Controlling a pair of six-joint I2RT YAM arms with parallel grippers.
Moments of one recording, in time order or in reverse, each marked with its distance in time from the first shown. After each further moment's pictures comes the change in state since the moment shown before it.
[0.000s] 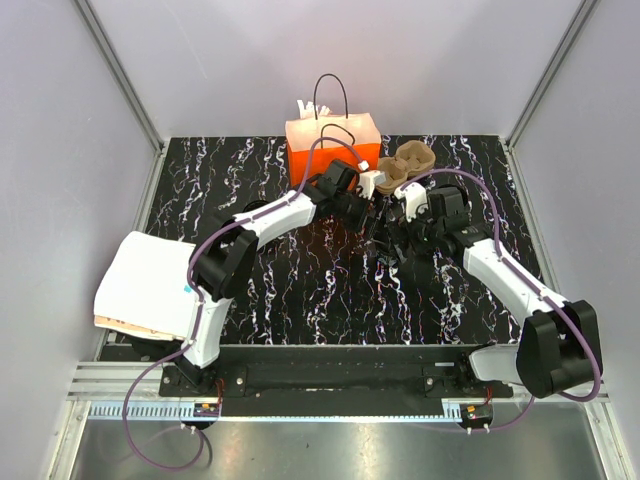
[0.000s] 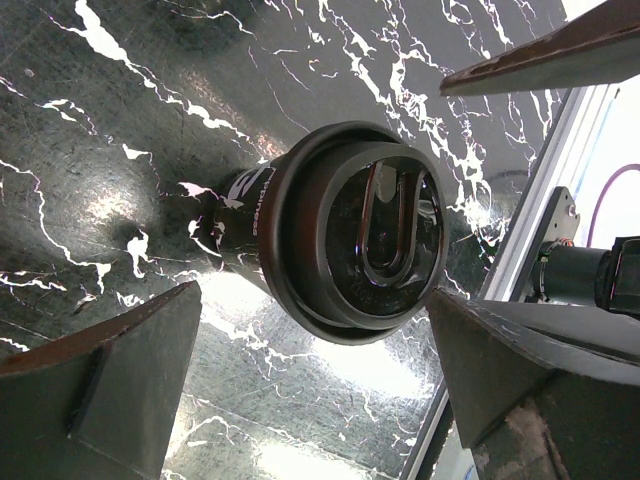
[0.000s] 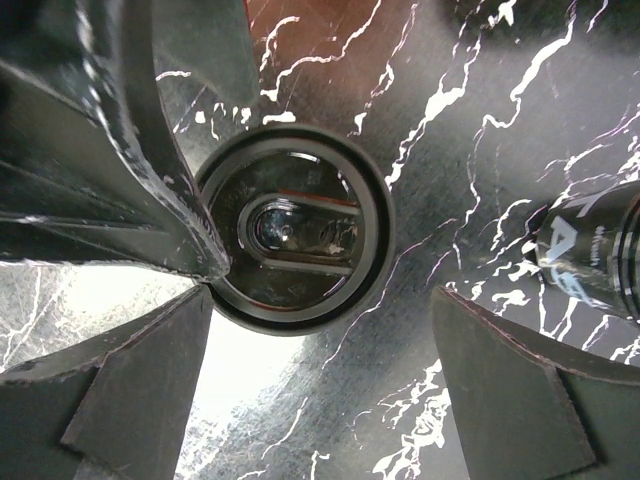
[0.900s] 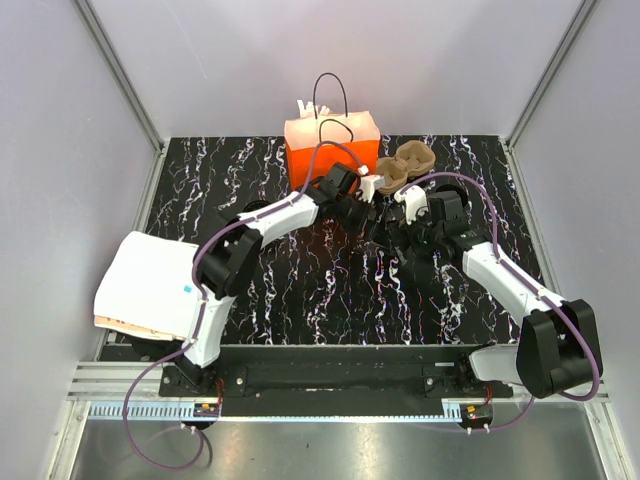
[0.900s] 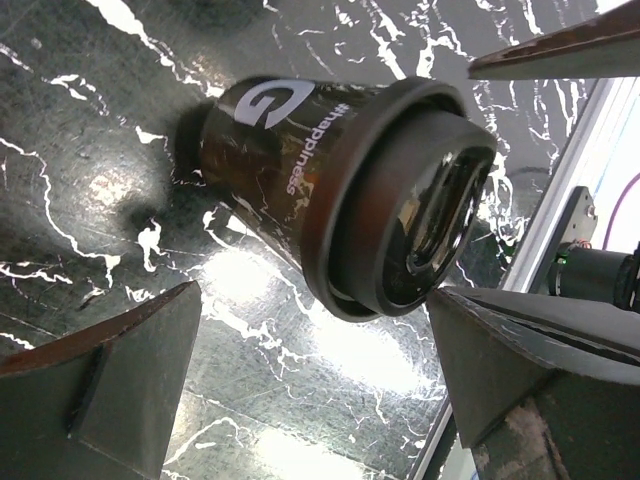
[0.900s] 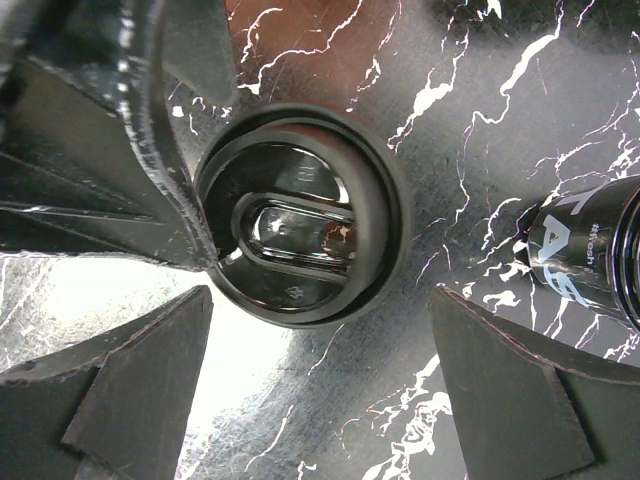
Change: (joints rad) left arm 0.000 0.028 0.003 -0.013 -0.018 0.000; right arm 0.000 -0.001 -0.055 0.066 0.026 -0.021
